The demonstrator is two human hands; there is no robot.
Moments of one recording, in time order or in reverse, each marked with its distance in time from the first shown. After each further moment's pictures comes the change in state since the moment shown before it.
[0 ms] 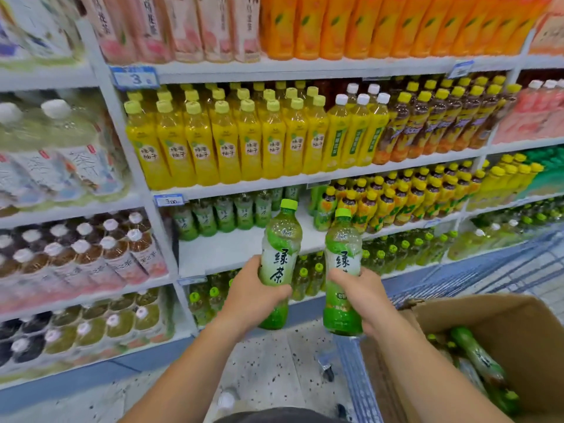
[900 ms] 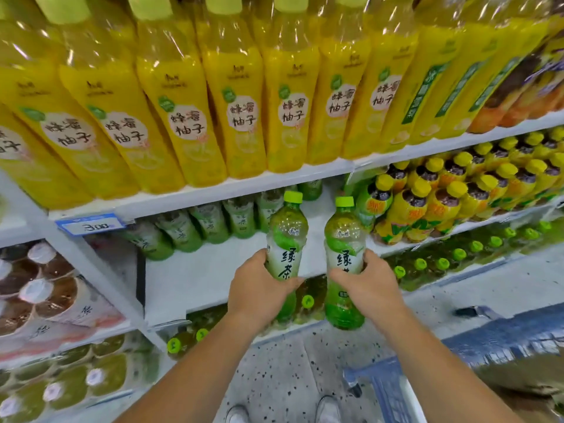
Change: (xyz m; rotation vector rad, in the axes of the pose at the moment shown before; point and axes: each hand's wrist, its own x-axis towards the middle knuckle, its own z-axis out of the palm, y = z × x) left_hand 0.272 -0.089 0.021 0.245 0.113 -0.037; right_hand 0.248 0.019 0.092 -0.329 0.063 -0.076
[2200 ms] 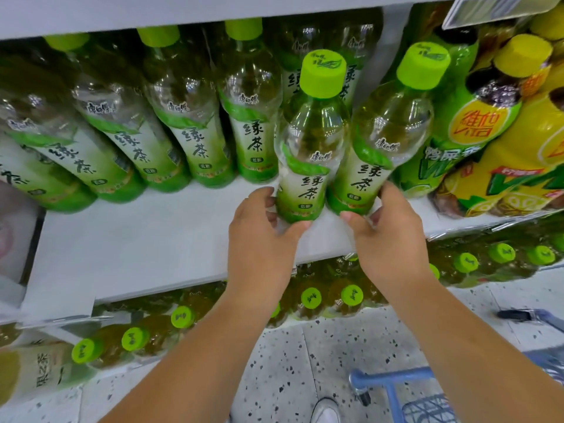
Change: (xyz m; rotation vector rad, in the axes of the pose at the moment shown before) left_hand 0.107 -0.081 0.125 -0.139 0.307 0.114; right_hand 0.148 0.097 0.065 -0.181 0.093 -0.427
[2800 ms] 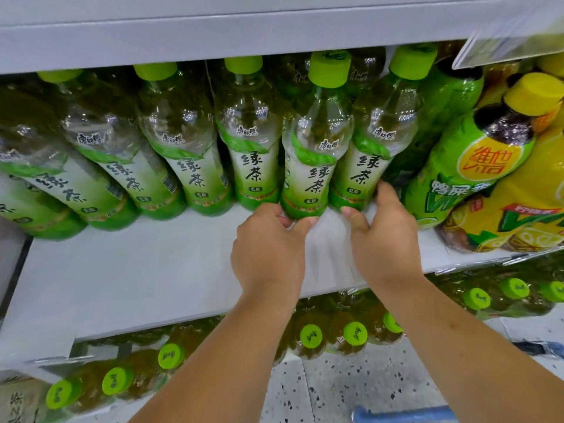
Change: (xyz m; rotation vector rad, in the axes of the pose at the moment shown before) left_hand 0.034 0.022 0.024 0.205 0.081 -0.229; right_hand 0.049 0.003 0.021 -0.027 0.111 -0.044
